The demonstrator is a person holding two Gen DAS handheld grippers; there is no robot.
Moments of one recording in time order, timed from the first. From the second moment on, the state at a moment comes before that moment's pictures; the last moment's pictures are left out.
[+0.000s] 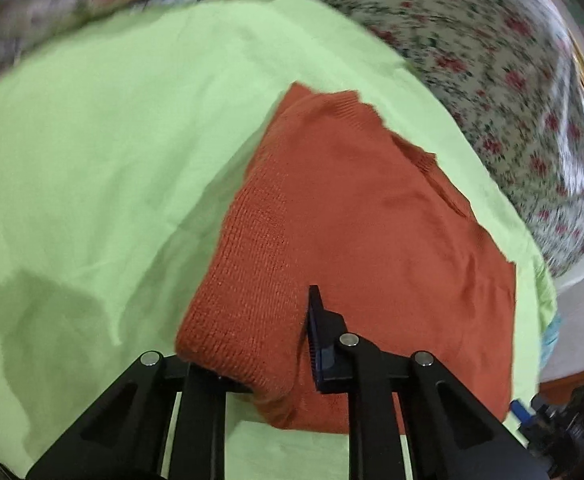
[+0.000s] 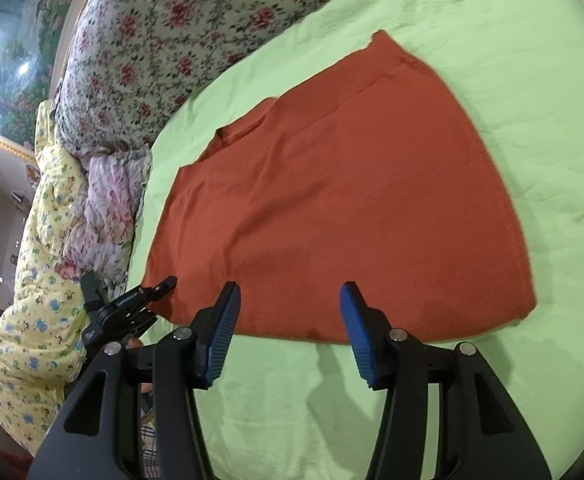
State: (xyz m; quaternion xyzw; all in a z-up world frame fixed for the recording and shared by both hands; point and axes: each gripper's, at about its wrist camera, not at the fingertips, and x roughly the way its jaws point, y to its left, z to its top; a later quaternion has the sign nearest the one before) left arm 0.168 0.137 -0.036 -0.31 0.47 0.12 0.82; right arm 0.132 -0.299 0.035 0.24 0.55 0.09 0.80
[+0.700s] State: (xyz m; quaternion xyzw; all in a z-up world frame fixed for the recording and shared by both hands) left arm 0.220 -0.111 -0.007 -0.09 0.49 -0.11 0.86; right arm 0.230 -0.336 0.016 0.30 0.56 0.14 0.76
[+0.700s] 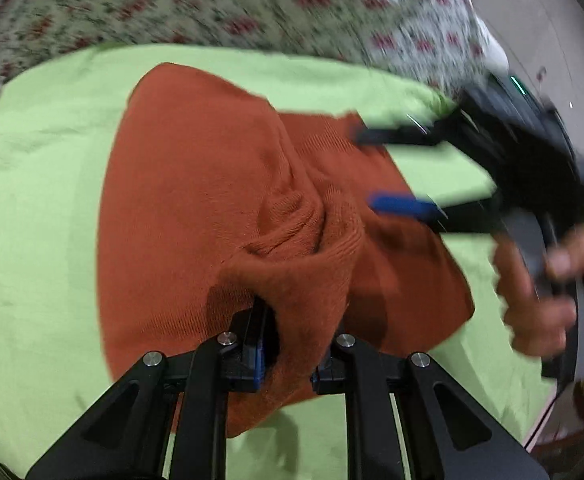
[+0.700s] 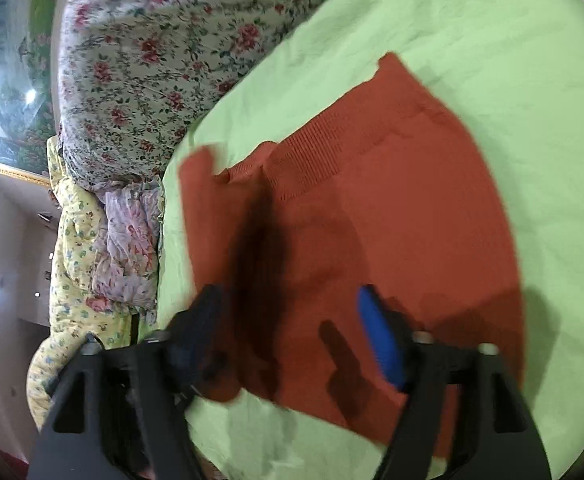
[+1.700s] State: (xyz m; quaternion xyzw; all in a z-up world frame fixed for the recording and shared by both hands) left arm 0.246 -0.212 -0.023 -0.07 0.50 -0.22 0.83; right arm 0.270 -0.395 0.015 0.19 0.57 0.14 0.79
